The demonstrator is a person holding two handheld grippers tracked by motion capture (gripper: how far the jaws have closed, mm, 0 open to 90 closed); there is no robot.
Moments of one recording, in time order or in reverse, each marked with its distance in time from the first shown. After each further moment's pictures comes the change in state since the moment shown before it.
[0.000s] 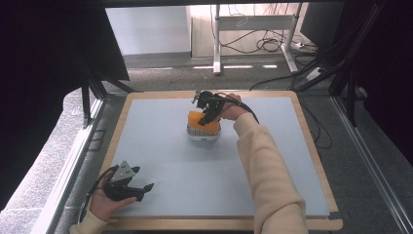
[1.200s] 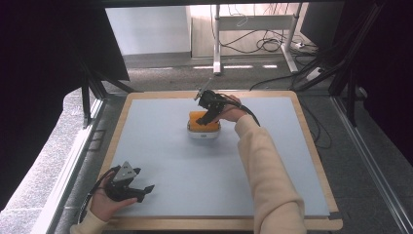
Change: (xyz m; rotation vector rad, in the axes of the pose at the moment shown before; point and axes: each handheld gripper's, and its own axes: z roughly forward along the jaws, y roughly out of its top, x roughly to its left) left arm 0.000 -0.001 0.004 0.037 -0.013 0.005; right arm -0.007 -0.010 0.010 -0.126 -0.120 0.095
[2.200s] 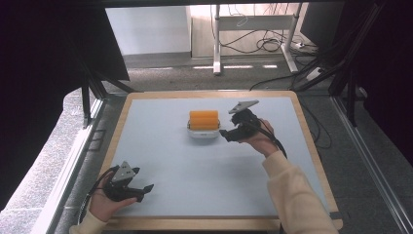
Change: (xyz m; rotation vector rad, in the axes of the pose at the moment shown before) left arm -0.002 0.001 -0.004 -0.024 0.011 -0.020; right arm 0.061 -0.095 -0.082 -0.182 -0.220 0.321
